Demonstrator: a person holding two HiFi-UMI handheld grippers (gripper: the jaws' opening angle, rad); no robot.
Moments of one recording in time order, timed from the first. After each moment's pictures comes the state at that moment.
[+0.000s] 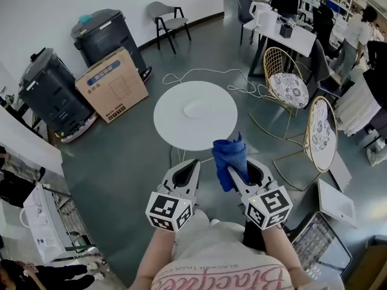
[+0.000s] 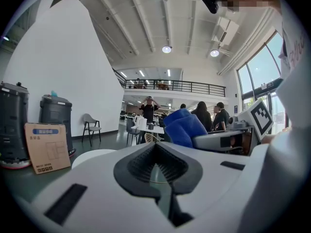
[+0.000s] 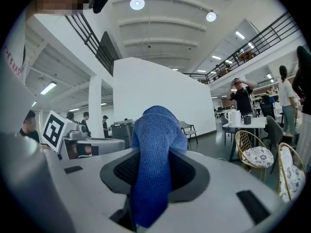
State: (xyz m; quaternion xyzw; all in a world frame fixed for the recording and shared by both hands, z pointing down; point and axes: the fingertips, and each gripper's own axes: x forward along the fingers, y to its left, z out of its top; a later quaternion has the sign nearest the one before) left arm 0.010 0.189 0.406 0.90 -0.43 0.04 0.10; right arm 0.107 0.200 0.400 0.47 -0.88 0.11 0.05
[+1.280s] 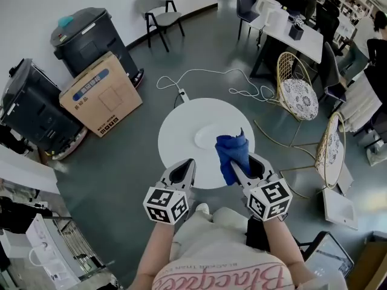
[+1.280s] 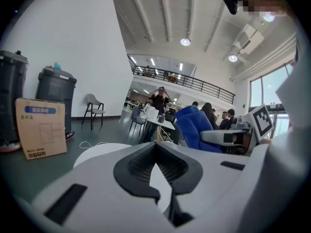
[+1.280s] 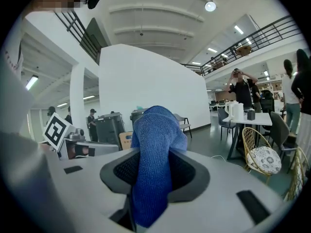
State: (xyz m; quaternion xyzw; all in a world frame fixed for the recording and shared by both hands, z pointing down) left arm -0.081 -0.052 0.468 0.89 -0.41 0.05 0.21; right arm 0.045 -0.038 0.435 0.50 -0.85 0.14 0.09
